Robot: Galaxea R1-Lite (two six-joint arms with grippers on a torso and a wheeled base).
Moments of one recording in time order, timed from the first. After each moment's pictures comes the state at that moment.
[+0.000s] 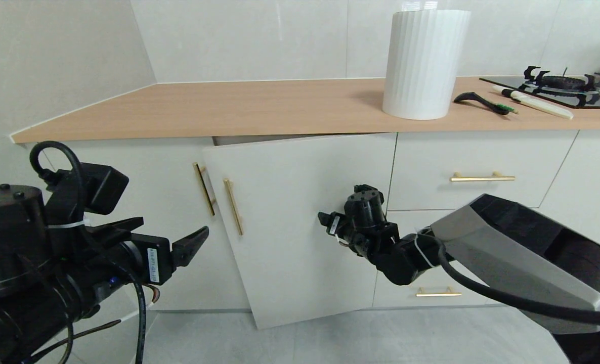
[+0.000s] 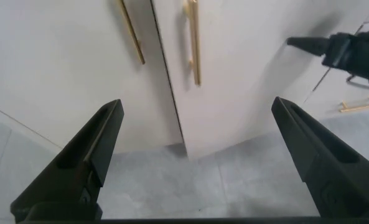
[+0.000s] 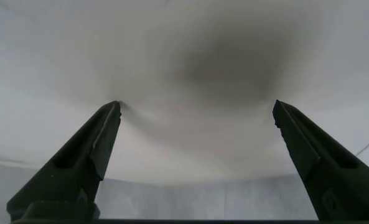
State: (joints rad) left arm -0.44 1.31 -0.53 -0.49 0.31 -0.04; right arm 0.61 2.48 -1.54 -0.64 -0.29 0.61
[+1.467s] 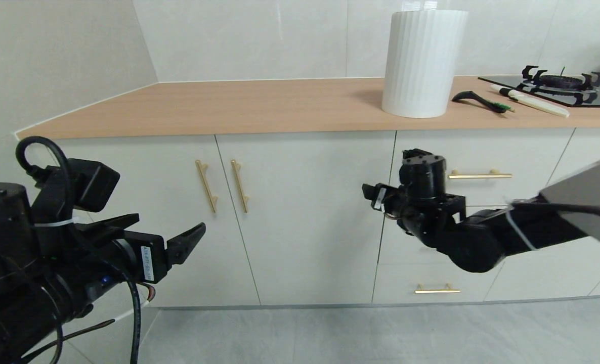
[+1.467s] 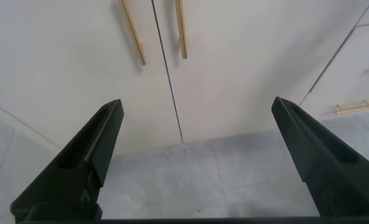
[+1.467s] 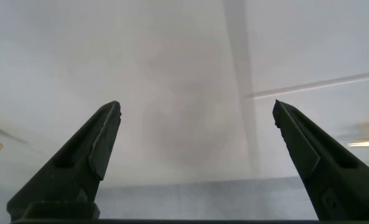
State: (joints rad) left arm -0.44 1.29 -0.53 -0.49 0.31 -0.03; right arm 0.56 2.09 -1.19 -0.66 -0.44 0.44
